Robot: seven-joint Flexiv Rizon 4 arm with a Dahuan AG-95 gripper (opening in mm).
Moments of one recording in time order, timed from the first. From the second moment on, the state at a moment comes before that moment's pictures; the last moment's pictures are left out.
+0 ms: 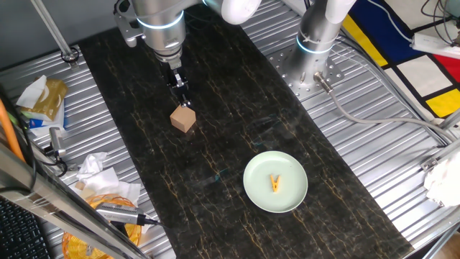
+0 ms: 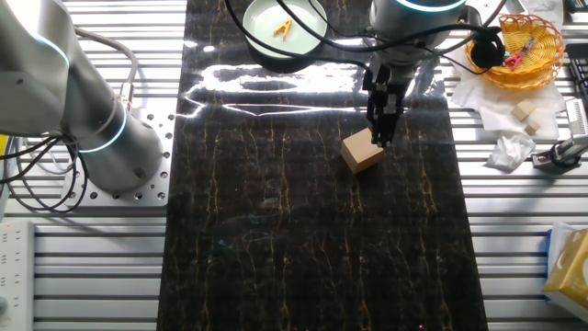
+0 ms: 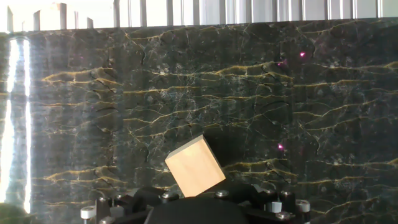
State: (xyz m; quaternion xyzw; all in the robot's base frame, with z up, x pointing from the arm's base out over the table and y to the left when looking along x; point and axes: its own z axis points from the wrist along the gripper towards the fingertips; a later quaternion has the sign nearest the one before) arm 0.500 0.000 0.170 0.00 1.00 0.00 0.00
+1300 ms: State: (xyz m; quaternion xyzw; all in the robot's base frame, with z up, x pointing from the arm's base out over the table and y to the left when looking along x) arm 0.500 0.001 0.172 -0.01 1.00 0.00 0.01
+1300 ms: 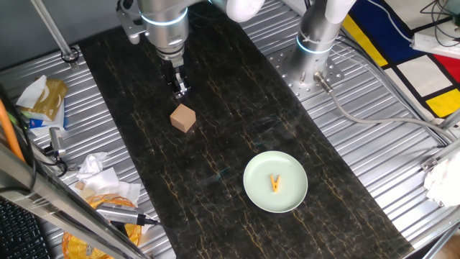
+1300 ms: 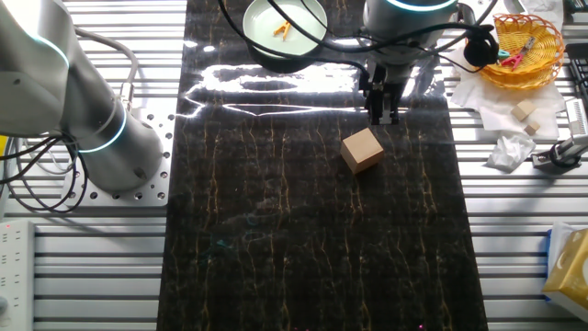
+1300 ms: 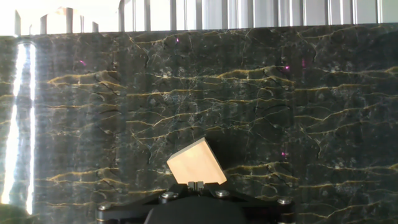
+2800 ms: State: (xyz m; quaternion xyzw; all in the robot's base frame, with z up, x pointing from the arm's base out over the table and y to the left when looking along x) arm 0.501 0.002 0.171 -0.04 1.00 0.01 0.02
